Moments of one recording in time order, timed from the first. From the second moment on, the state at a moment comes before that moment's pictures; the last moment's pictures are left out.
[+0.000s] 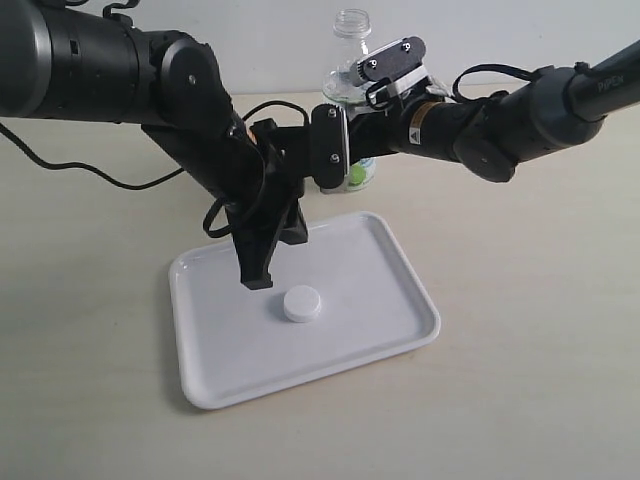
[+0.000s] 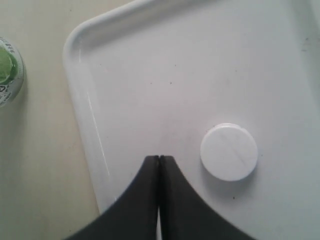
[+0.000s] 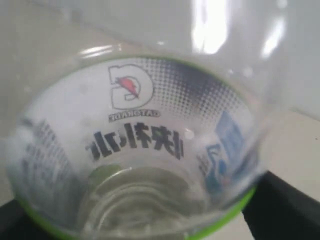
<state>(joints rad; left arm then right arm) -0.67 1.94 -1.28 -0.30 0.61 1.20 0.19 2.24 -1.29 -0.56 -0.47 0.35</state>
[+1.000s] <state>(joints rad) -0.60 1.94 -1.28 -0.34 0.62 1.13 0.16 1.77 -0.84 -0.47 -0.64 0.35</state>
